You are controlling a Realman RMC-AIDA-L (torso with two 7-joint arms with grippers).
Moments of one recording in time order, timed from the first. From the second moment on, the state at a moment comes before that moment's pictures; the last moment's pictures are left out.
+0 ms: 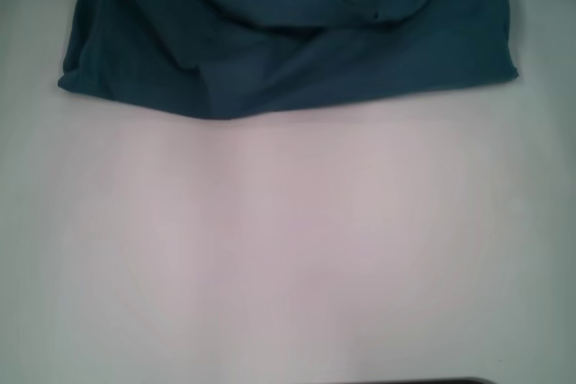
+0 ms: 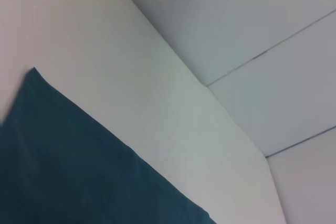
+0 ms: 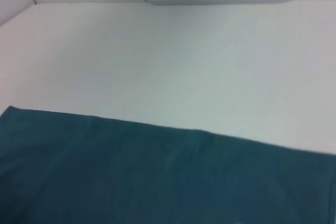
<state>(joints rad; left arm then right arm) -0.82 -2.08 -2.57 -0.72 -0.97 0.91 -2.68 0.86 1.97 -0.80 -0.68 -2.40 -0.83 2.27</state>
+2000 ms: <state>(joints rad) -0.80 -2.12 -2.53 -0.76 -0.96 0.75 -2.70 0.91 1.98 -0.93 -0.61 -2.43 -0.59 2.25</state>
